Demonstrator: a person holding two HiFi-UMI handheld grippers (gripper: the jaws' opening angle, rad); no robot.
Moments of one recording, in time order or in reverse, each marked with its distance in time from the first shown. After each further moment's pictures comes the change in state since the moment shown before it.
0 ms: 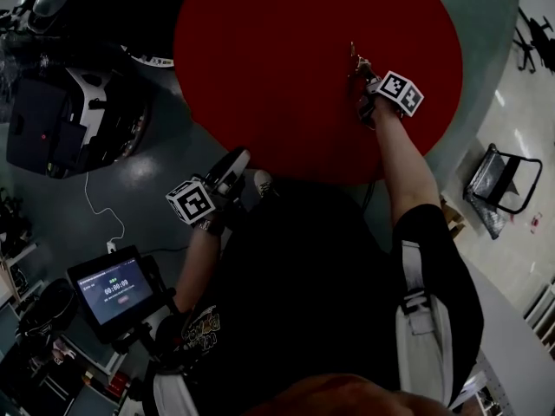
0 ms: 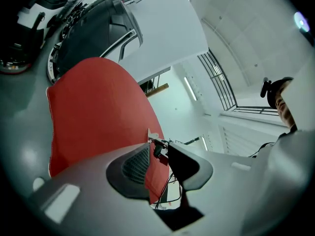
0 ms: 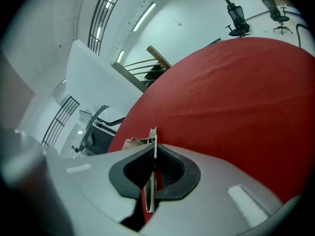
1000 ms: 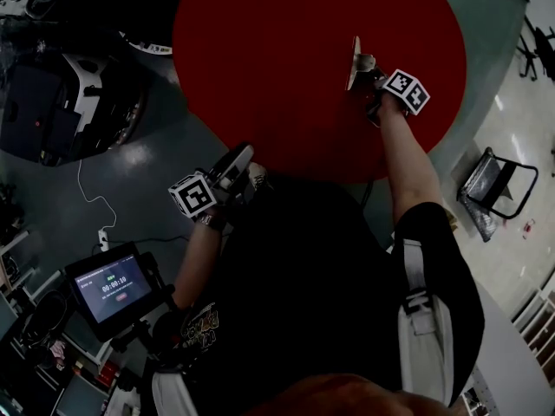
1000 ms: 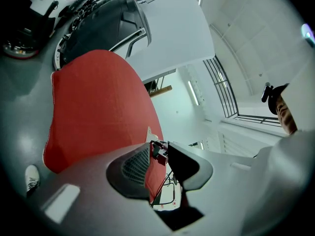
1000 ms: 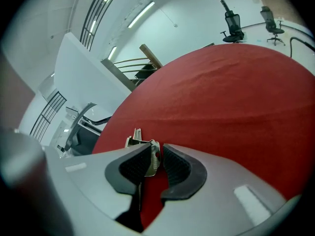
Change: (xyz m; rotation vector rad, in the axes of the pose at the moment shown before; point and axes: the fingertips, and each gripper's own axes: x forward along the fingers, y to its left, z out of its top) left arm 0.008 0.009 -0.014 -0.096 -0.014 -0.012; right arm 0.003 -0.037 0.008 -0.011 0.011 -0.144
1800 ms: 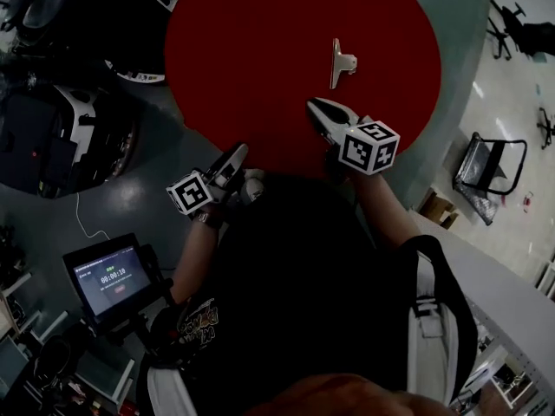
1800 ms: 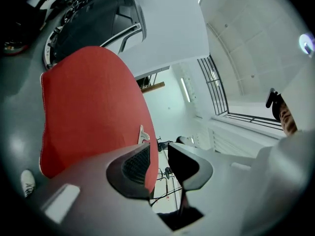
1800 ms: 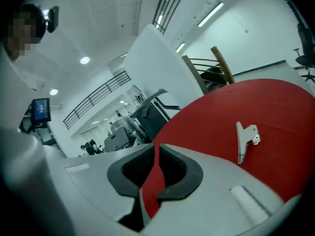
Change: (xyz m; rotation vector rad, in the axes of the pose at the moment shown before) left arm 0.011 -0.005 -0.009 -0.036 0.068 -0.087; right arm -0.178 0.220 -0.129 -0.509 0.045 0.504
